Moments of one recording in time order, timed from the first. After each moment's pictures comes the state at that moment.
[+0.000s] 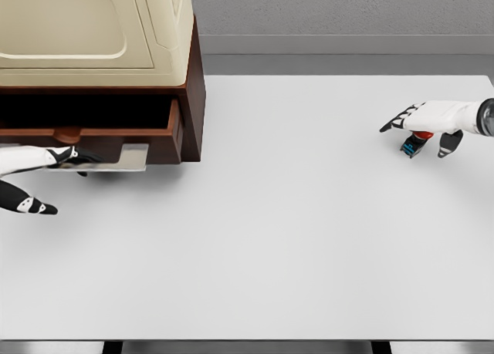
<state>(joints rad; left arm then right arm) -0.52 1.38 -0.74 -1.75 0.41 -0.36 -0.60 -0.89 -0.77 0.79 -1.00 0.60 -0.61 0.61</state>
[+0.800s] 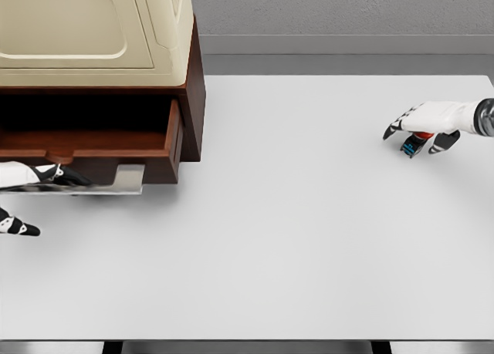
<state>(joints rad) -0.52 1.49 -0.81 -1.76 0.50 -0.51 -0.62 -0.89 -0.76 0.80 -0.99 0.60 -0.61 0.61</state>
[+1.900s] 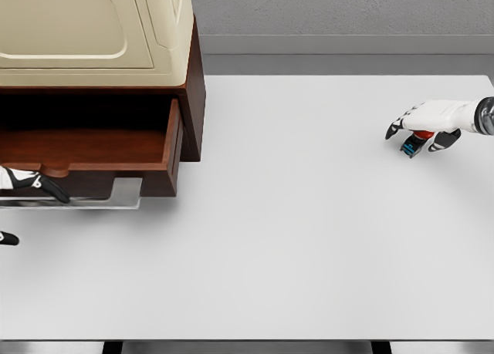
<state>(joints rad) -0.52 1.58 -0.84 -1.76 0.59 -0.62 -0.62 -0.90 -0.76 0.80 -0.98 0.61 -0.61 0.61</state>
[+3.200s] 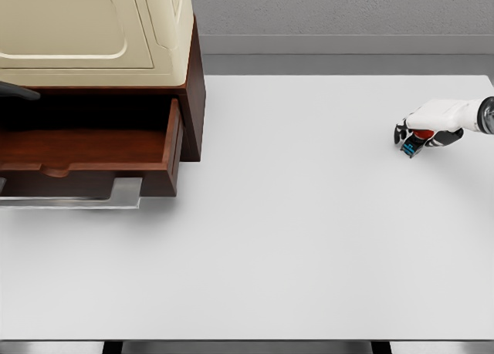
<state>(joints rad) -0.59 1.55 -0.65 -1.67 0.62 -0.61 -0.61 -0.91 -0.75 0.80 -0.95 0.61 -0.61 0.61</state>
